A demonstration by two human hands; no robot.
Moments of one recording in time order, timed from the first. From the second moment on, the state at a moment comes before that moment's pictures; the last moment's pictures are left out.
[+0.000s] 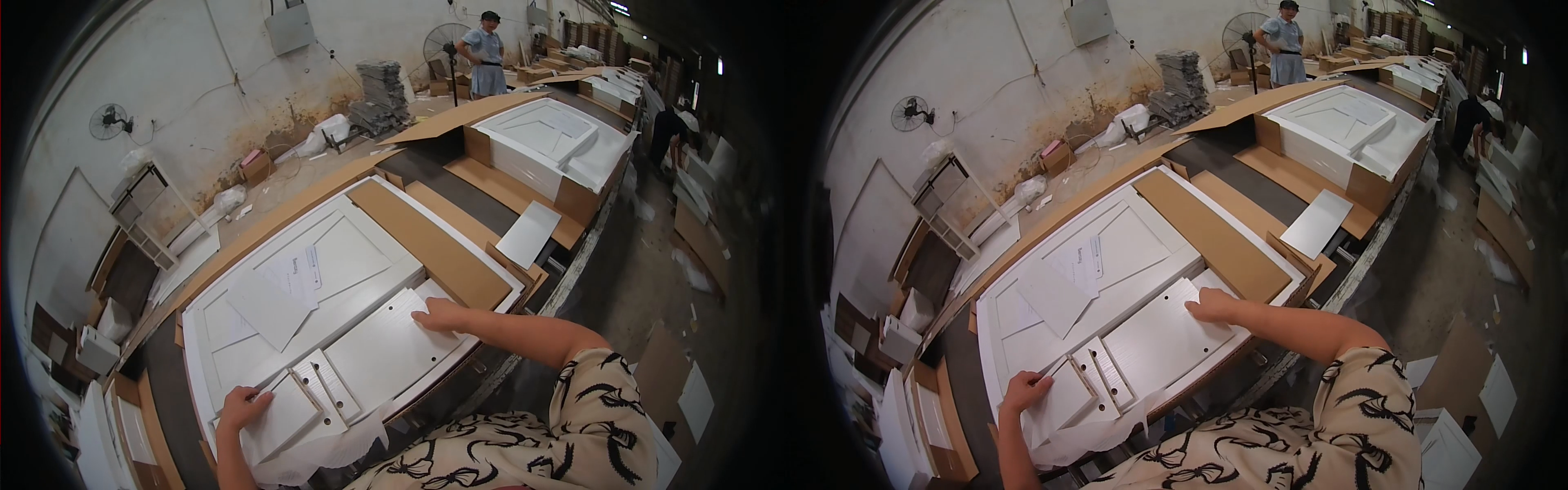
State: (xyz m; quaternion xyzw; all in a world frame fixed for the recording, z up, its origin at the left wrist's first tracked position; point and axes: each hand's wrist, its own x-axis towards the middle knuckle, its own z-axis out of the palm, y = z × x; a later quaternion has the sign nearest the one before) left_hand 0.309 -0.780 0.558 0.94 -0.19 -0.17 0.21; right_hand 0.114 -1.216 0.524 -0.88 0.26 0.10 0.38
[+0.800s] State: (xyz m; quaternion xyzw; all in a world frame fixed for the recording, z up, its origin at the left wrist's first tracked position) left_hand 0.288 -0.772 0.552 0.97 -0.17 -0.04 0.16; right_hand 0.115 -1.221 0.517 -0.90 0.24 0.13 0.35
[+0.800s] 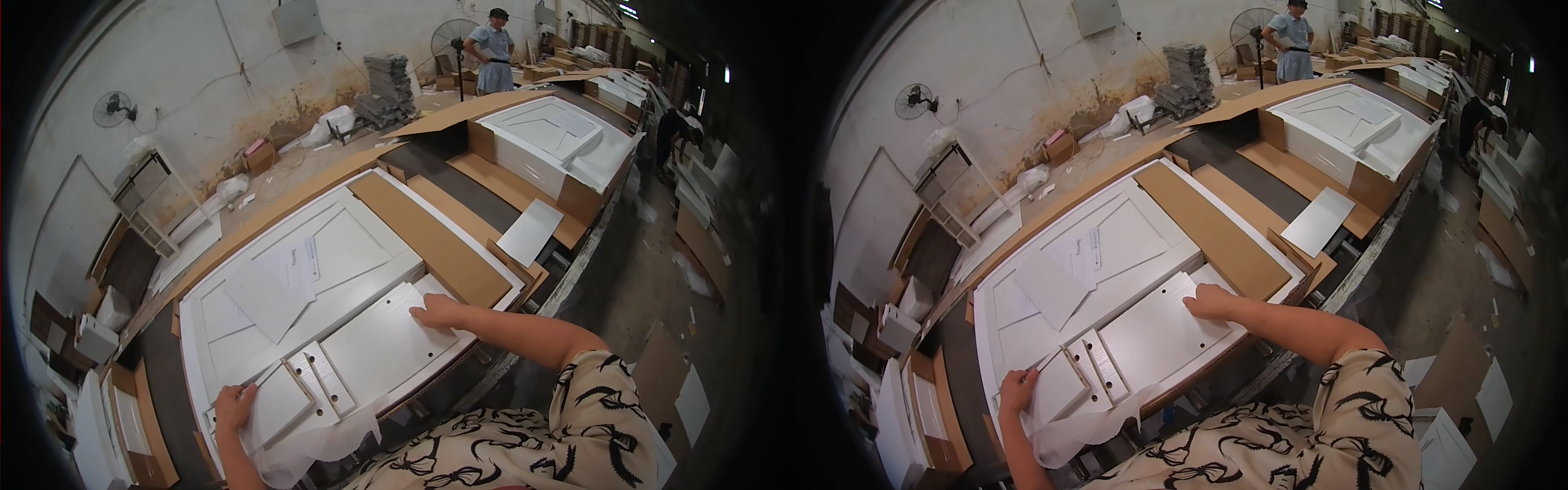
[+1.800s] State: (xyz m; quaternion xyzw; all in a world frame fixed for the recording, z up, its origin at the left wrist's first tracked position) left_hand 0.296 -0.770 0.570 0.98 -0.07 -0.08 0.14; right_hand 0.147 -1.235 0.564 -0.81 0.27 0.33 0.40
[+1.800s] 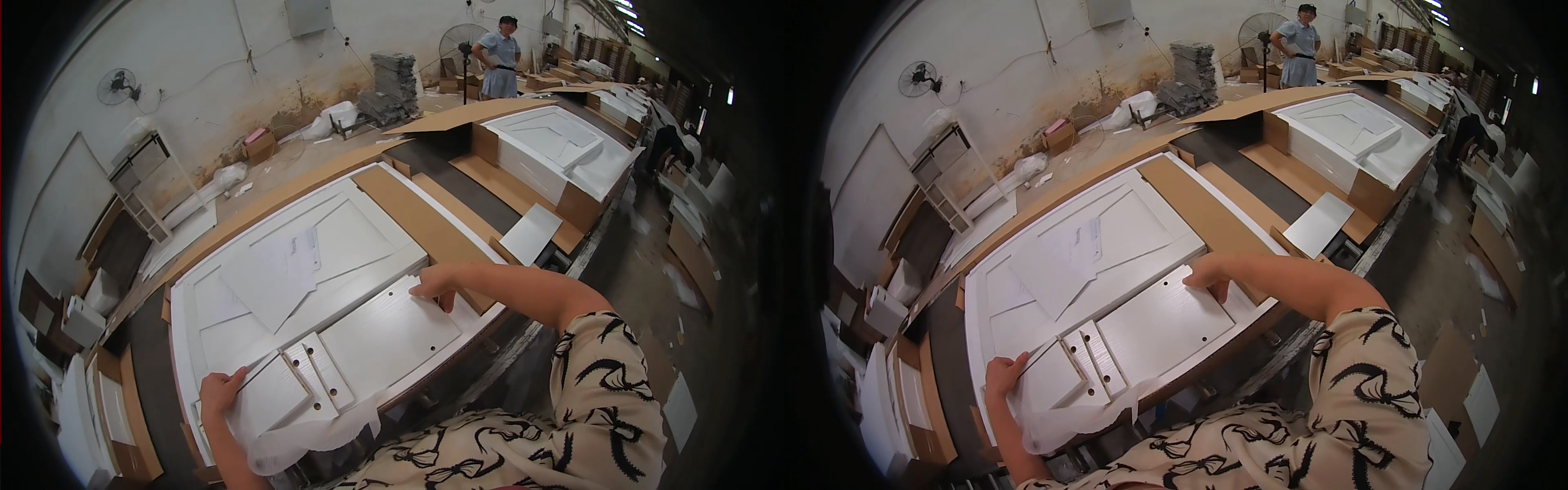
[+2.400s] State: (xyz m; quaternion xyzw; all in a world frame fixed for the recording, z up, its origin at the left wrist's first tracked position) left_hand 0.263 -0.842 0.588 0.88 -0.44 0.02 0.17; right_hand 0.102 -1.249 0.528 -0.99 0.00 0.02 0.13
